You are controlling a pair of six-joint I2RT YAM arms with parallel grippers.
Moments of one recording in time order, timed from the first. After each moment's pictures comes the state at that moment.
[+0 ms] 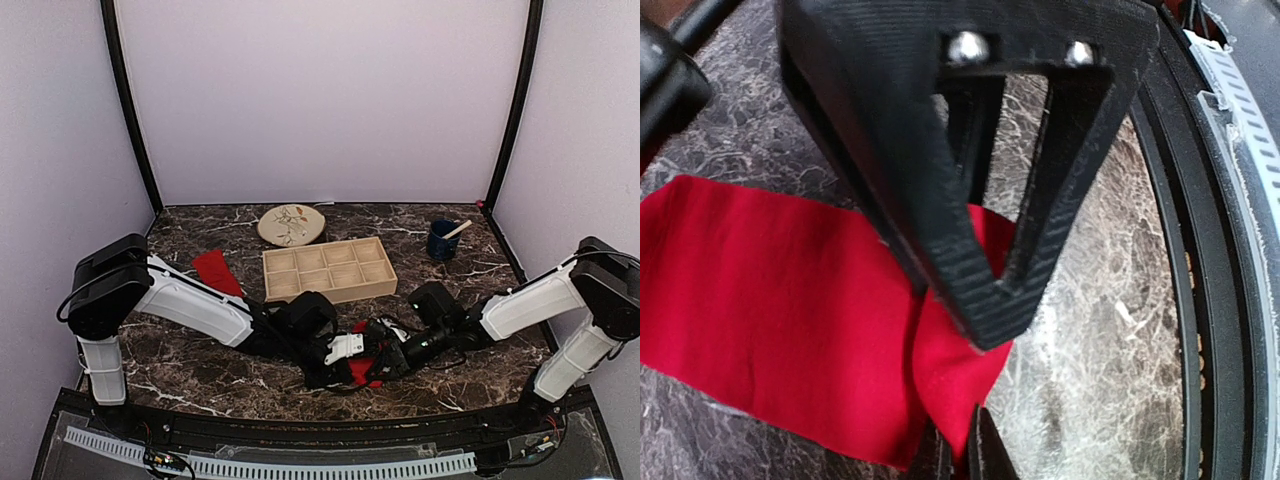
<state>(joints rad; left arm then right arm) -1.14 1.94 1.04 0.03 0.34 0.28 0.85 1.56 0.51 0.13 -0.68 0.56</state>
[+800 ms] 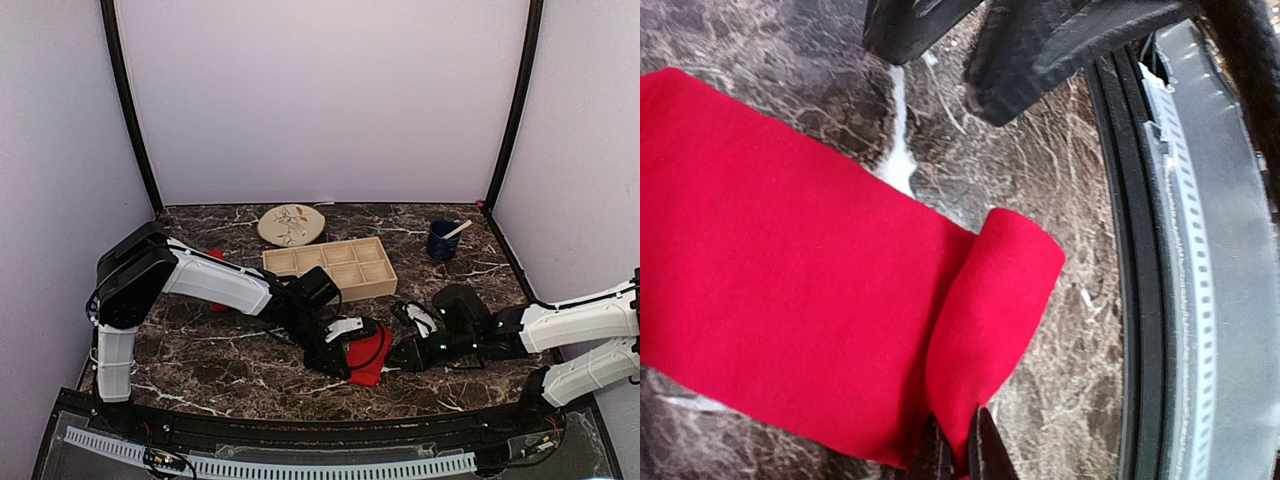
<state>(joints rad) -1.01 2.08 1.28 -0.32 0.69 0.22 0.90 1.21 0.41 0.00 -0.24 0.52</state>
